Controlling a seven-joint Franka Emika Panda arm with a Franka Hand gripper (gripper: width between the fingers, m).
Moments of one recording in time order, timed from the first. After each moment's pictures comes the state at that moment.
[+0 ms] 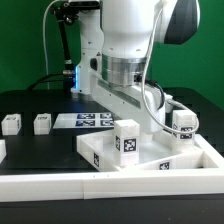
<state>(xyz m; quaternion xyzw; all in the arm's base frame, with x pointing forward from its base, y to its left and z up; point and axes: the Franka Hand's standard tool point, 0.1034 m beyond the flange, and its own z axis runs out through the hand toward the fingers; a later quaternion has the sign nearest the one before) 0.462 0.019 0.016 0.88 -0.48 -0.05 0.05</state>
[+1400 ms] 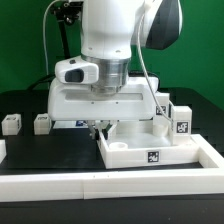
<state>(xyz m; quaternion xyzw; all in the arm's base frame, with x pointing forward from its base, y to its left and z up) 0.481 -0.024 0.016 0.99 0.12 -0.06 0.04</state>
